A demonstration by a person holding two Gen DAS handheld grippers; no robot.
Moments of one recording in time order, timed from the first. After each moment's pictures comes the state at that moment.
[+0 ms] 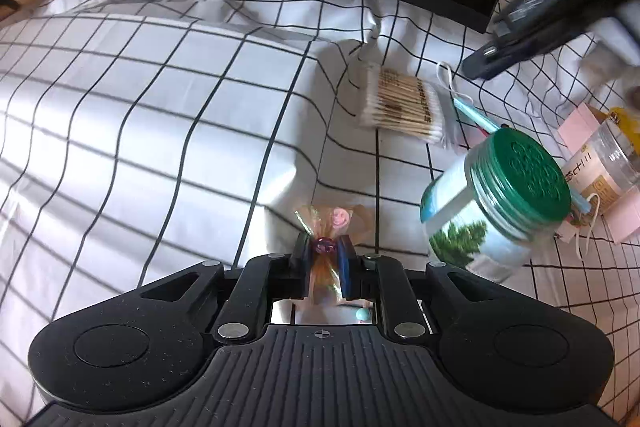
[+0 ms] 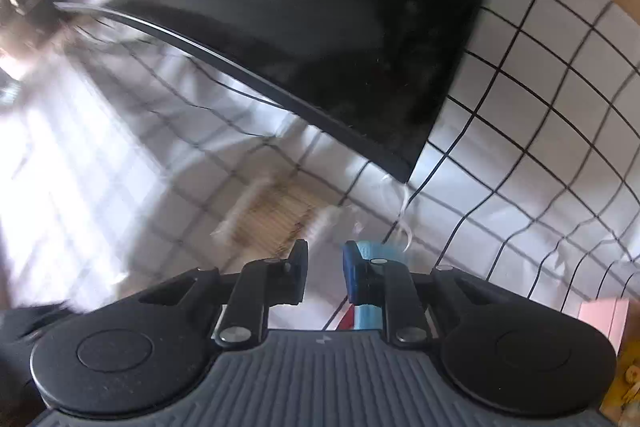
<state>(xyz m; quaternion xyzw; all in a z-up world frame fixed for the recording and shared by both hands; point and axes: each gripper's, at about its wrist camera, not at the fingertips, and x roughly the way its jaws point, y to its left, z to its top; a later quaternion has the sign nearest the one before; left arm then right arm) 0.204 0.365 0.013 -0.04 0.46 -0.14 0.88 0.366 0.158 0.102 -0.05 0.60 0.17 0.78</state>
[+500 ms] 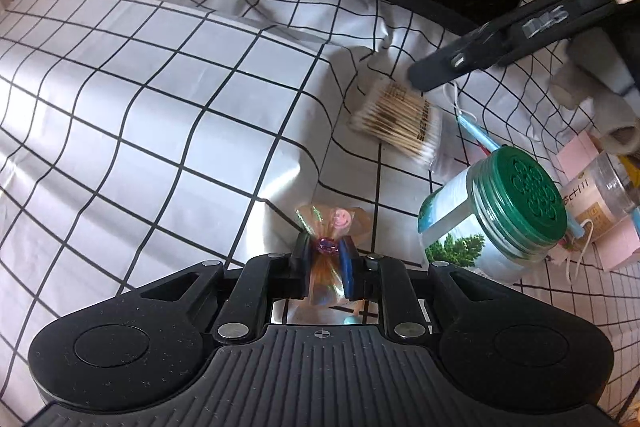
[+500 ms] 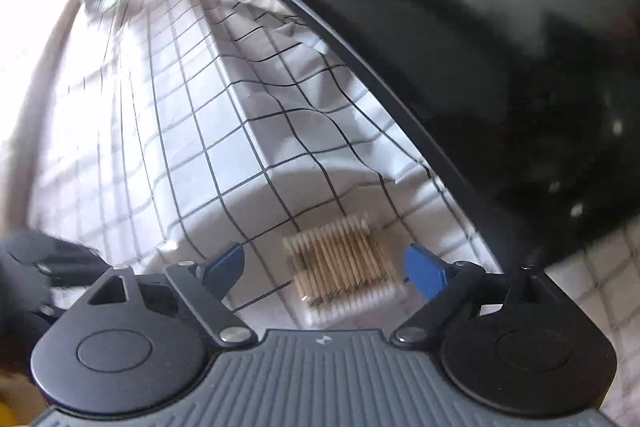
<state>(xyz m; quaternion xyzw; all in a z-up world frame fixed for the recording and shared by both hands) 0.207 0.367 0.014 -0.08 0.46 -0.13 0.88 0.343 0.206 0.113 -0.18 0.52 0.36 0.75</state>
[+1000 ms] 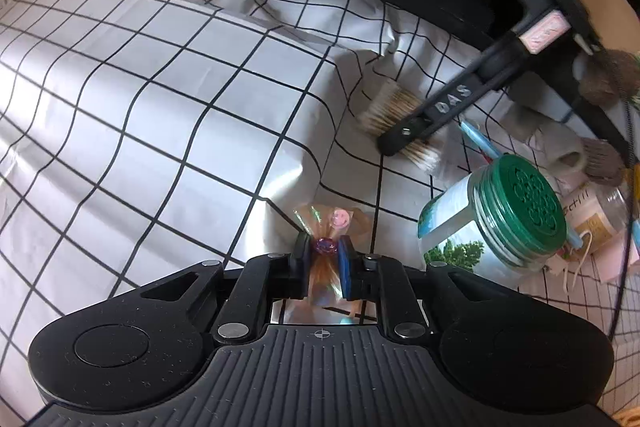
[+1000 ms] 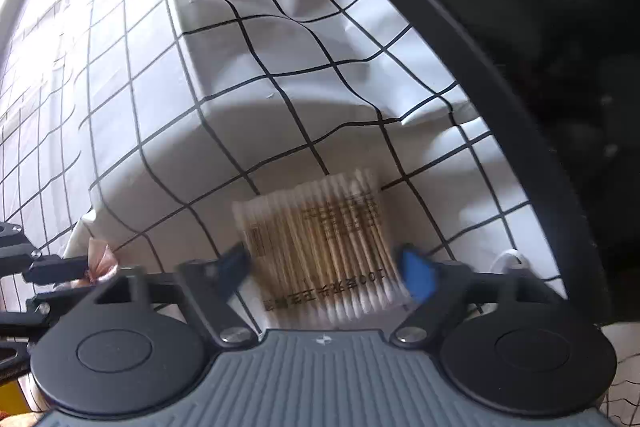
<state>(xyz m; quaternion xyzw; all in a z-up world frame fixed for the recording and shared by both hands) 0.206 0.369 0.014 -0.10 0.46 -0.12 0.87 0.368 0.213 0.061 -0.21 0.59 0.34 0.70</state>
